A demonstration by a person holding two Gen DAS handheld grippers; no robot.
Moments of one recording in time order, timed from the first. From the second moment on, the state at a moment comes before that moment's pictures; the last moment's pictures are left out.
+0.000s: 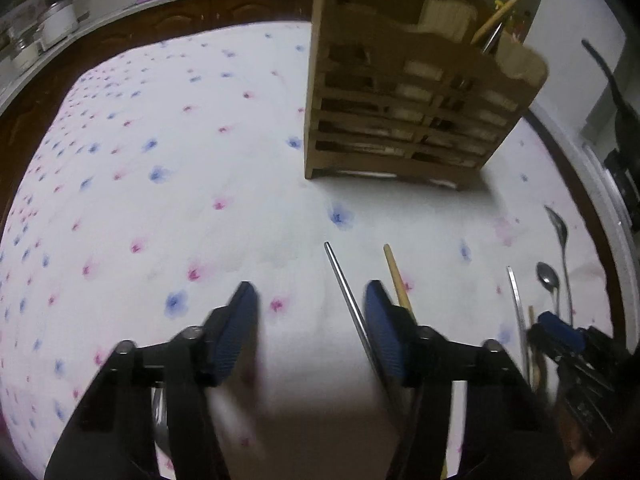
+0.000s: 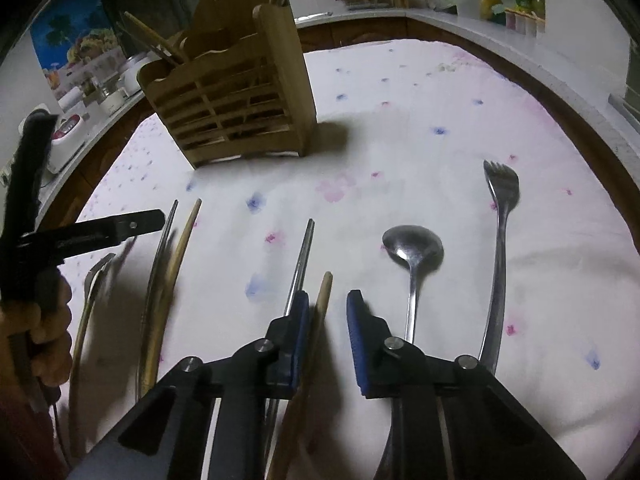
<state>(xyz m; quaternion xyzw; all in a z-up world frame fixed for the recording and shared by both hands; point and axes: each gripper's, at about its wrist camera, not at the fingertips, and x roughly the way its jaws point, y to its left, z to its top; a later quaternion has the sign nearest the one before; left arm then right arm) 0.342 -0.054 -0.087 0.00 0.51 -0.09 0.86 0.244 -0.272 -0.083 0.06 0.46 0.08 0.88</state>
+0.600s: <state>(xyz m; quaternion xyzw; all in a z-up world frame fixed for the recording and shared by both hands) 0.307 -0.059 -0.089 0.05 0.50 -0.16 0.85 0.252 -0.264 -0.080 0.01 0.48 0.09 0.87</state>
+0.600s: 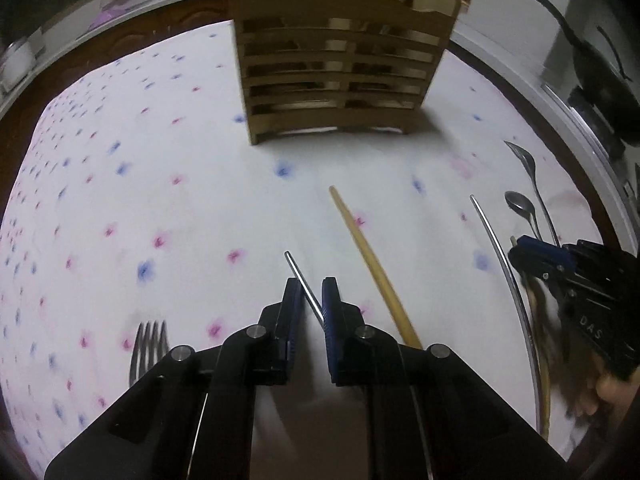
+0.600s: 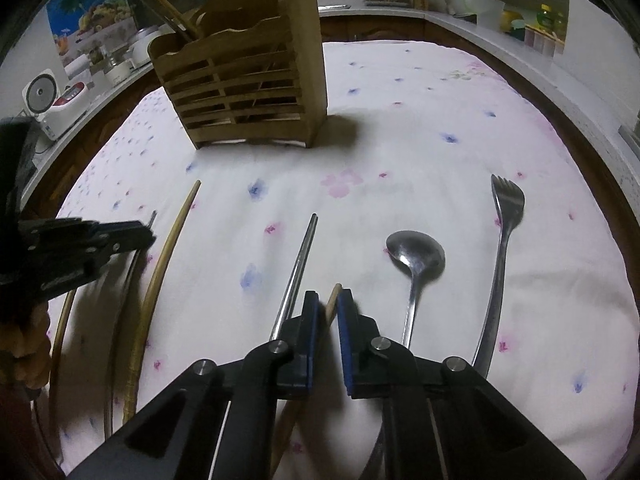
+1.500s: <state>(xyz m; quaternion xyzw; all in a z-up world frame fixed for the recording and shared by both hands) 0.247 -0.052 -0.015 0.02 0.41 -0.18 0.89 0.220 -0.274 -0.023 0.08 0.41 0.14 0.90</state>
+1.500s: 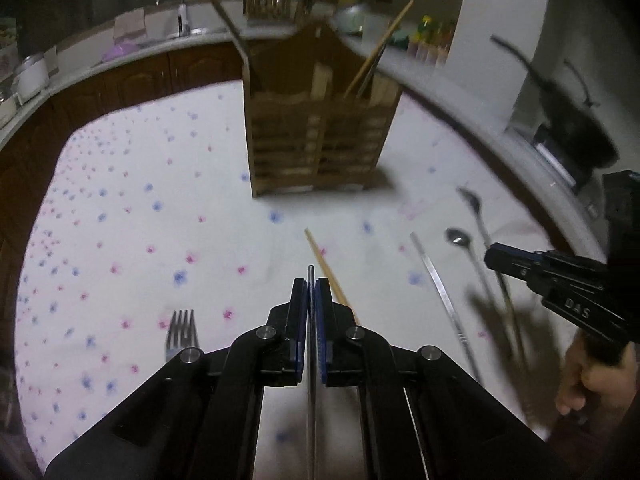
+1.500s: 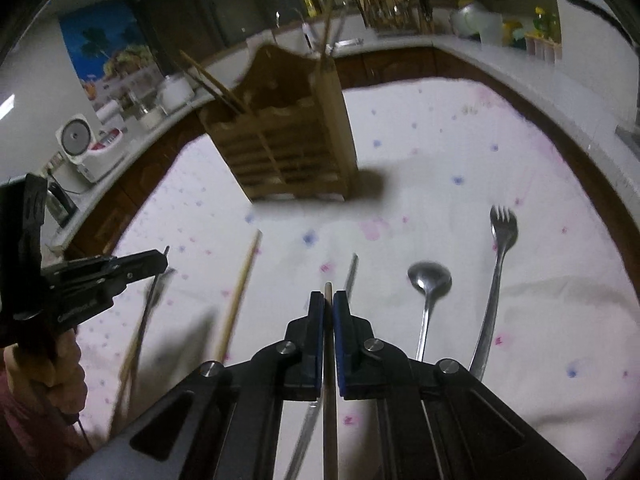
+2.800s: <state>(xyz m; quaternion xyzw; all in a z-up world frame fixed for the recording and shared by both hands) 0.179 0.012 0.106 -0.06 0.24 -0.18 0.95 0.182 -0.276 0.115 0.09 0.21 0.15 0.96</state>
